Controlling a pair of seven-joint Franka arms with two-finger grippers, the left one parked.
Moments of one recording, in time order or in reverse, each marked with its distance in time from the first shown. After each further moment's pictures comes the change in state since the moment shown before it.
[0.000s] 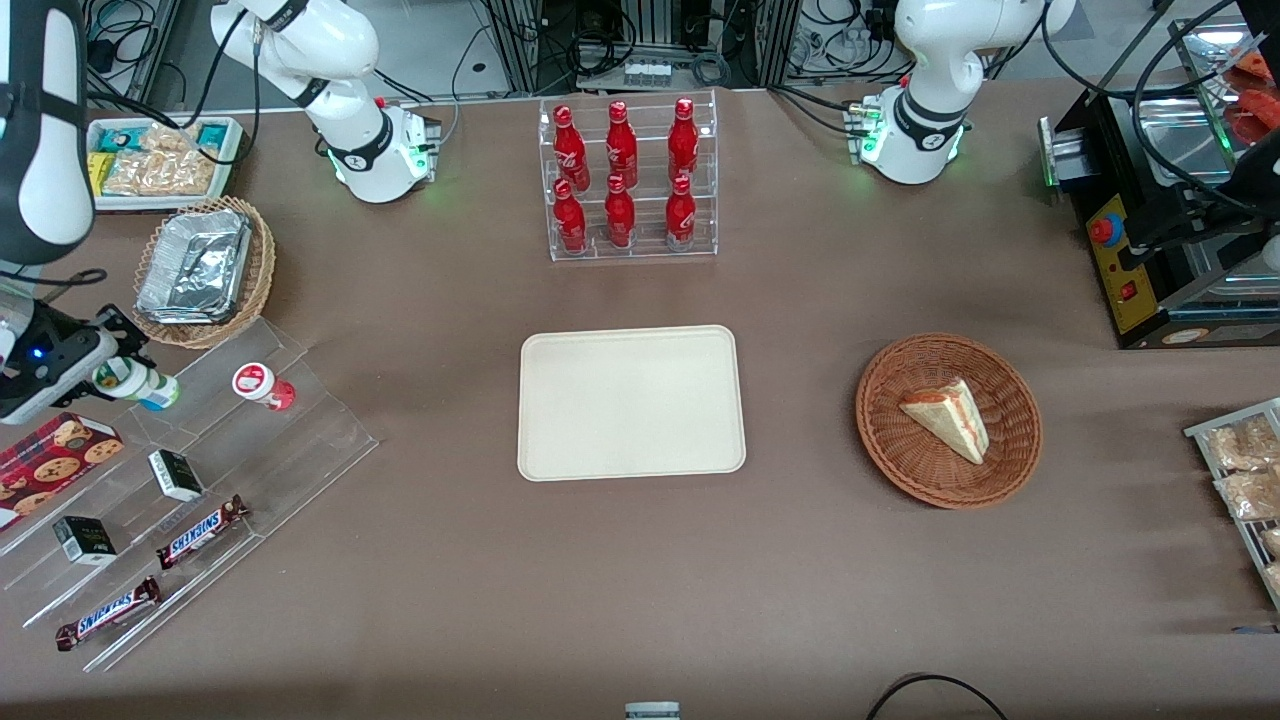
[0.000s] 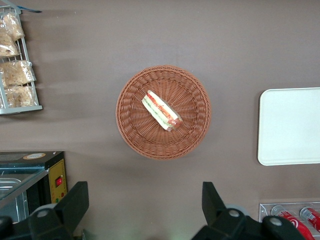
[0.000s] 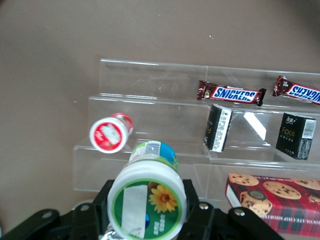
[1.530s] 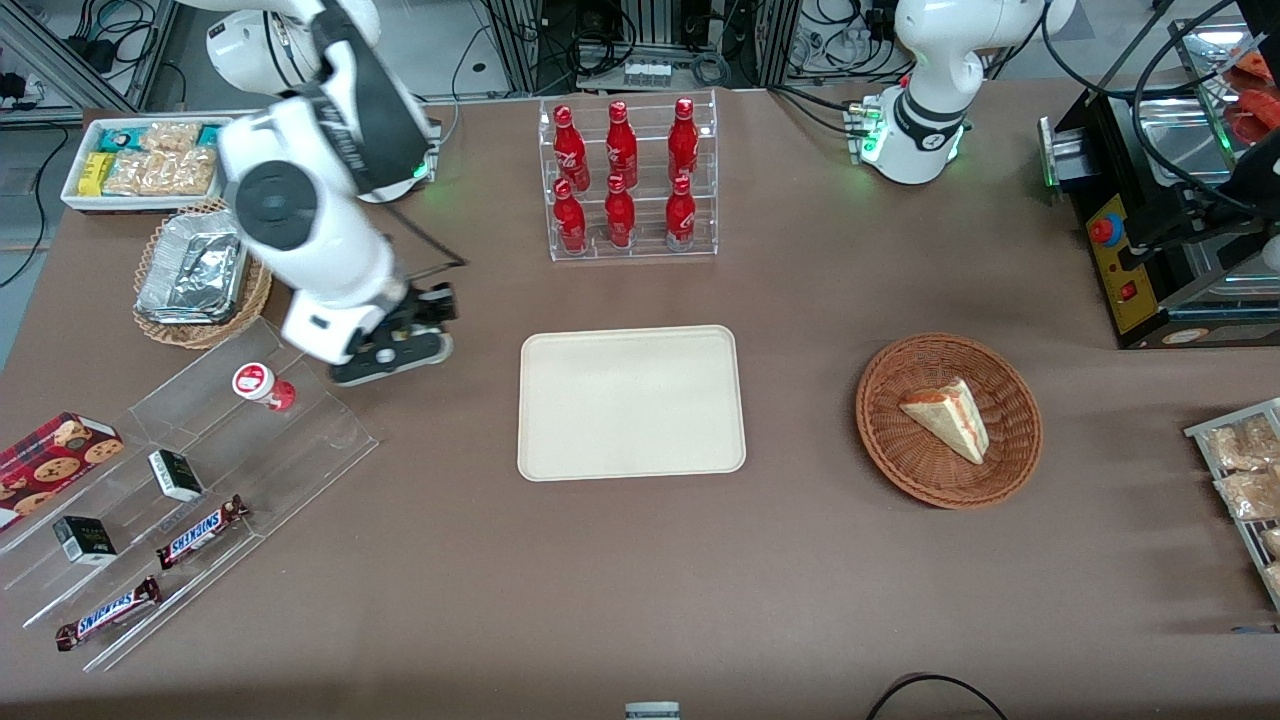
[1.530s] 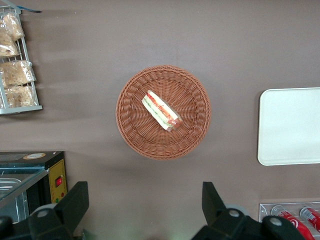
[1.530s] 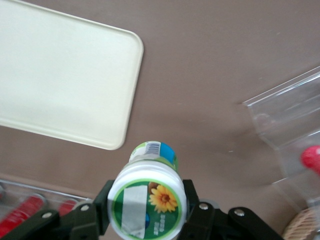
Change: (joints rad) arm 0.695 0.104 0.008 0.077 0.043 -0.091 1.257
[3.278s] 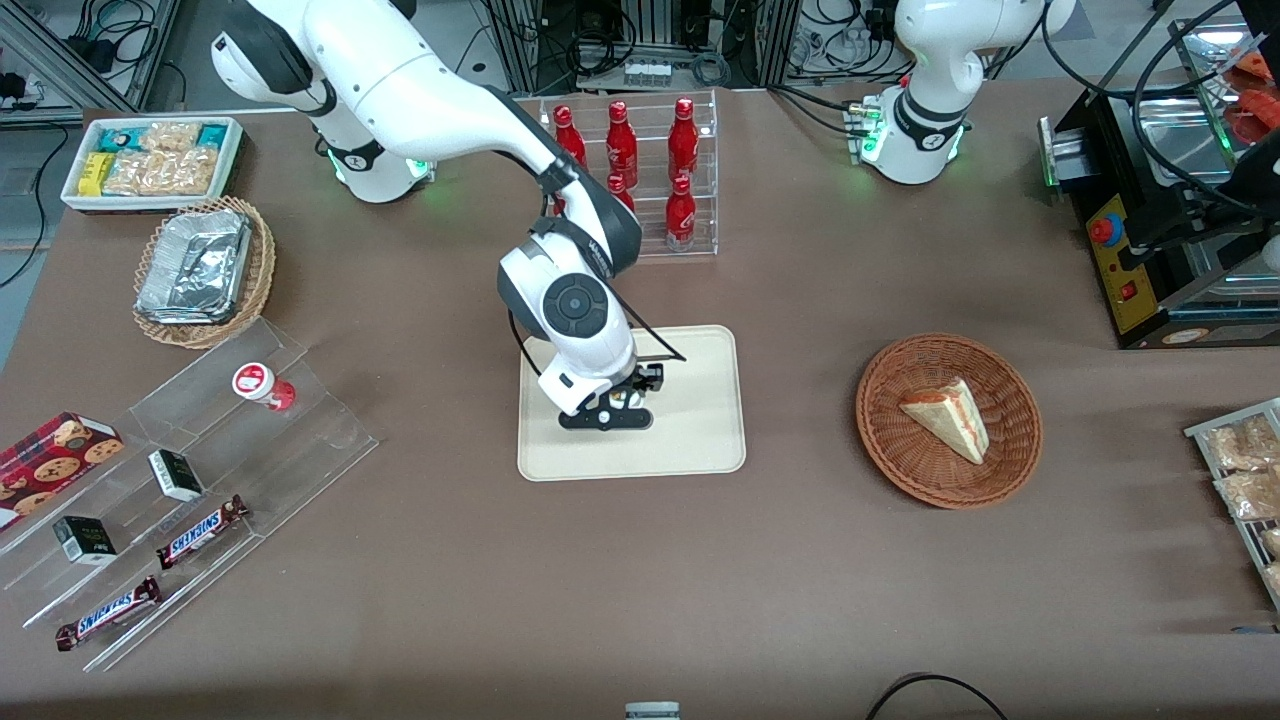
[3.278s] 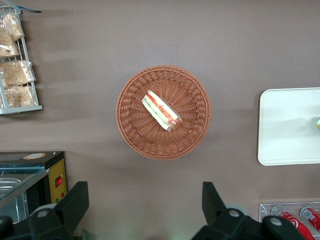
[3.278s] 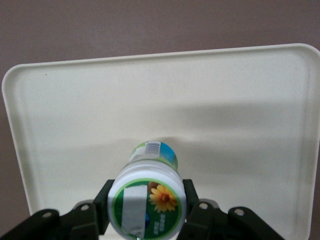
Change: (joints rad) arm 0.243 0.559 -0.011 0.296 0.105 0.405 0.439
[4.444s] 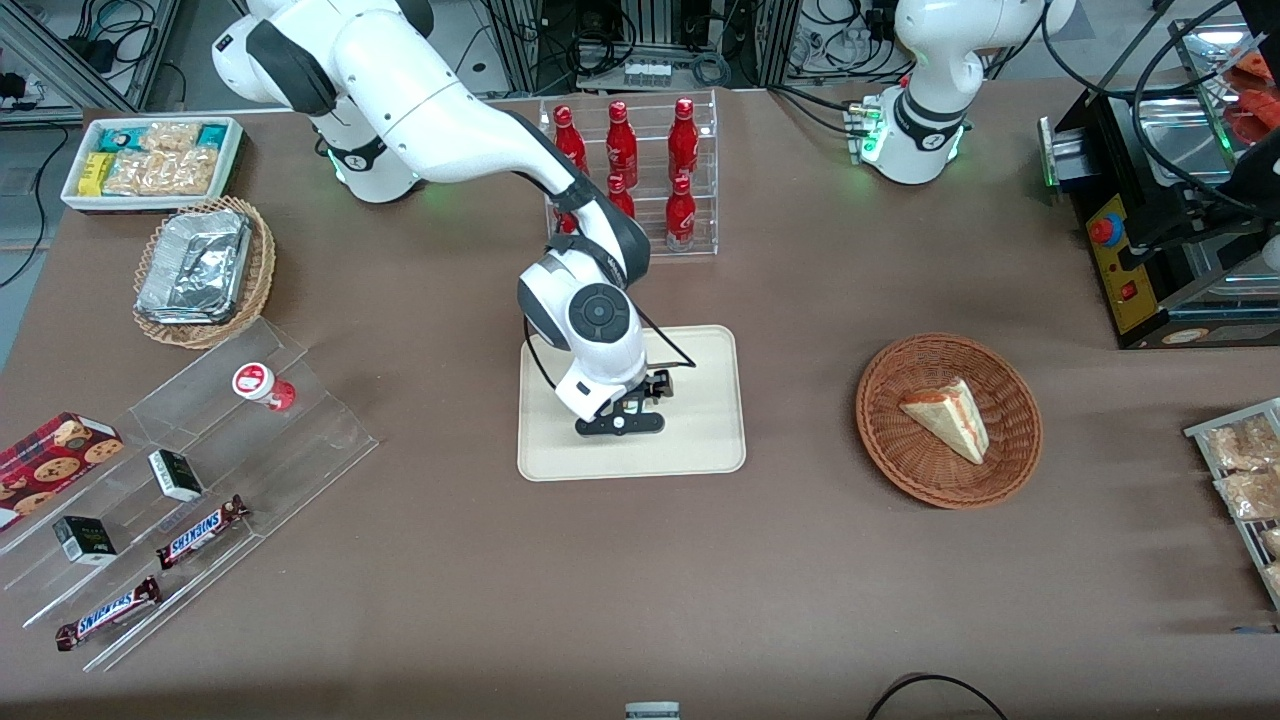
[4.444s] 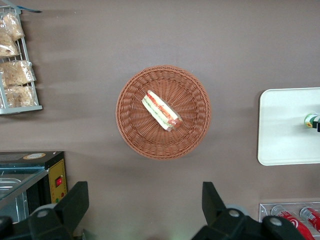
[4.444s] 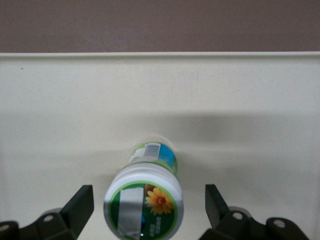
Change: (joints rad) arm 0.021 0.065 -0.001 0.010 -0.071 0.063 0.000
